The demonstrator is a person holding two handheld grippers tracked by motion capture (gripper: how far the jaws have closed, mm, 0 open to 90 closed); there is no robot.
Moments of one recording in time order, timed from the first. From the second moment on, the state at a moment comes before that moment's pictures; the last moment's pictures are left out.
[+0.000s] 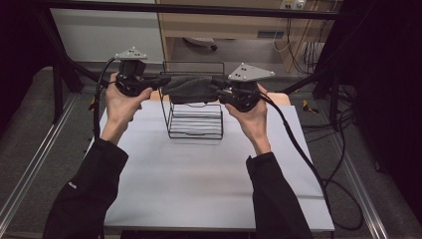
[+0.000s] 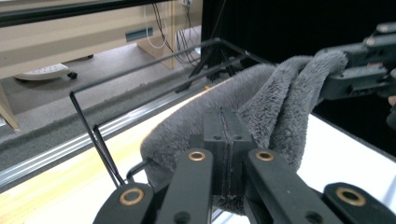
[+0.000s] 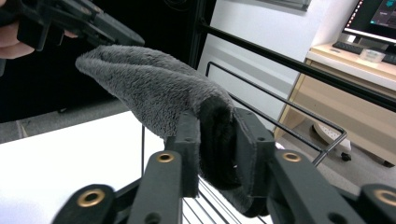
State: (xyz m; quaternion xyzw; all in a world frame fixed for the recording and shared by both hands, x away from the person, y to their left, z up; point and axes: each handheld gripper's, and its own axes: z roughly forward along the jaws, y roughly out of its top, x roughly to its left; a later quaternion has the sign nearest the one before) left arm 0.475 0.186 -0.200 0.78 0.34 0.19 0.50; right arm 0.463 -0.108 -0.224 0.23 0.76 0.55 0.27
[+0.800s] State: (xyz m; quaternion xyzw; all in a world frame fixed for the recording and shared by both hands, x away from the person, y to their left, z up) left arm 0.470 0.184 -0.255 0.80 0.33 0.19 0.47; right arm 0.468 -0.105 -0.239 0.28 0.78 0.52 0.20
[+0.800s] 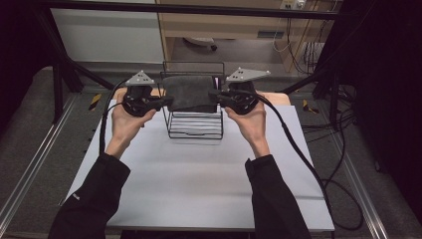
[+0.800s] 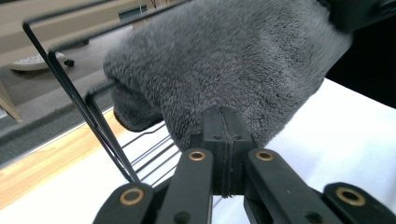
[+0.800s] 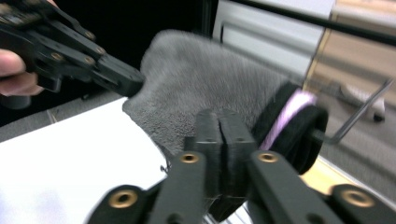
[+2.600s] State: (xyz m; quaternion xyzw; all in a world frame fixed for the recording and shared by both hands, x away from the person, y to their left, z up) left arm 0.393 0.256 -0.393 0.80 0.36 0.15 0.46; right arm 0.401 -0.207 -0.362 0.37 0.77 0.49 0.14
